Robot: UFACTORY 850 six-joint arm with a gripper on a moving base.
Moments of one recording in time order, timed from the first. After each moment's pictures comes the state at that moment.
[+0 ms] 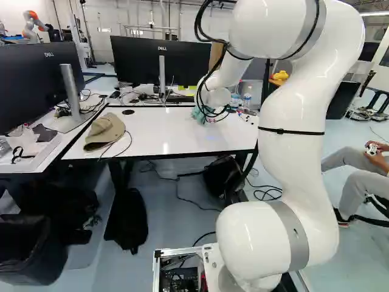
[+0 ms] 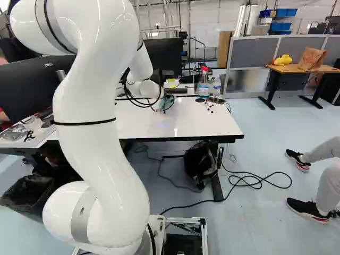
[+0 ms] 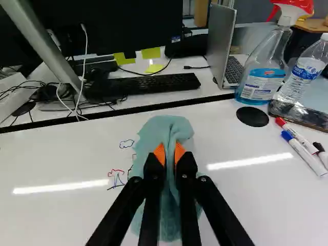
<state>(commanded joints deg) -1.1 -23.3 -58.7 6.0 27.1 0.0</state>
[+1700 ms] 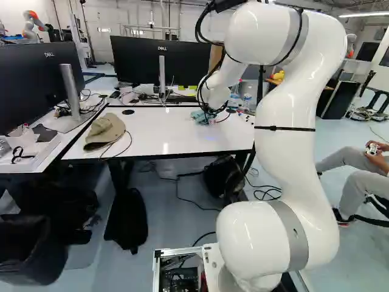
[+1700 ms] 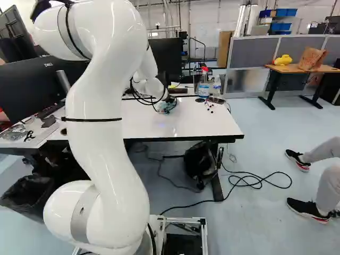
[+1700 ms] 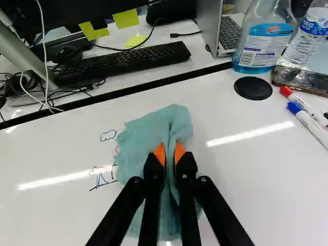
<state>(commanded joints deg) -2.6 -28.4 -65.2 10.9 16.2 0.0</state>
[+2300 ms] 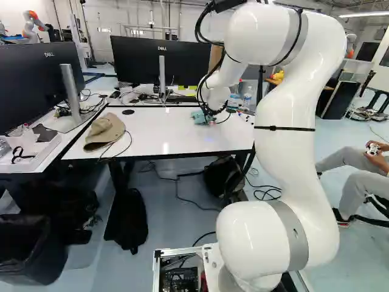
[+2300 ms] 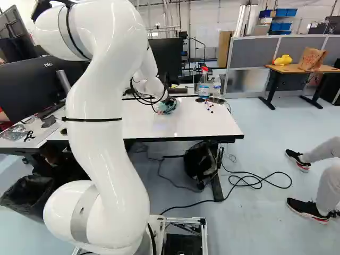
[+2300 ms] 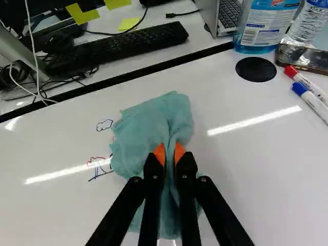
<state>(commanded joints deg) -2.6 -28.4 -65.2 13.0 11.9 0.0</state>
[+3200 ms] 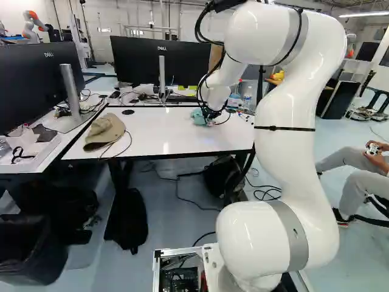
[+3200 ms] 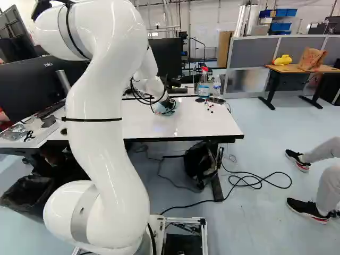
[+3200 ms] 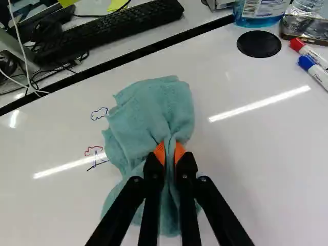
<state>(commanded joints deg) -2.6 -28.4 -65.2 15.5 7.2 0.0</state>
